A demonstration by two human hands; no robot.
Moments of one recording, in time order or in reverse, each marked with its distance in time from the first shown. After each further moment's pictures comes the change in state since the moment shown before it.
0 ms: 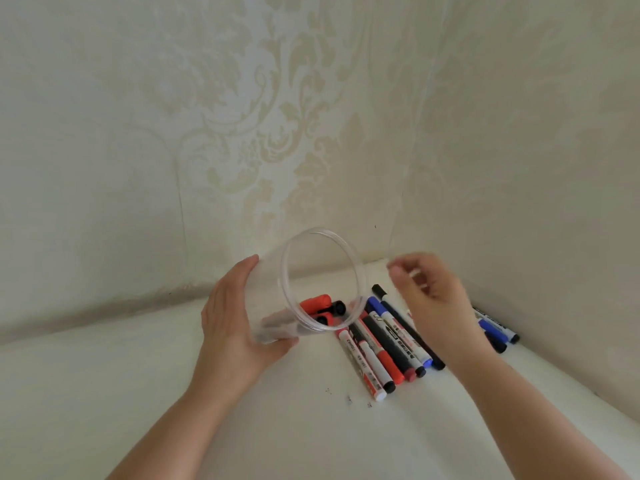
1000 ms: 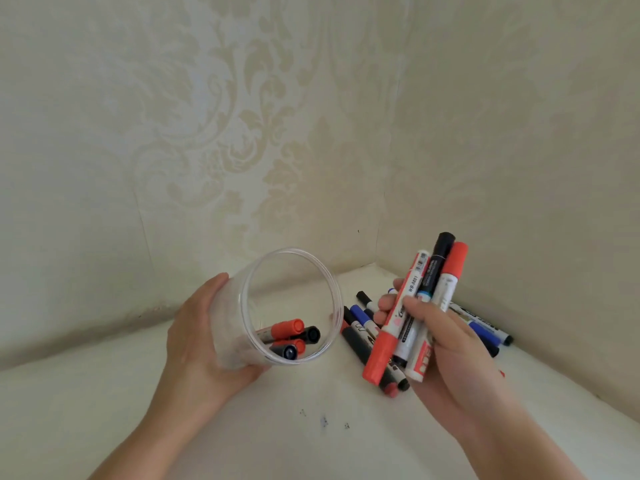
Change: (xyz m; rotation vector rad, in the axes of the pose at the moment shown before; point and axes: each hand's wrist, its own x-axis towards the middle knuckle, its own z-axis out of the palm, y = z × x) left_hand 0.011 -0.006 0.007 0.037 -0.053 -0.076; right_hand -0.033 0.003 -0.021 1.272 -0.053 0.523
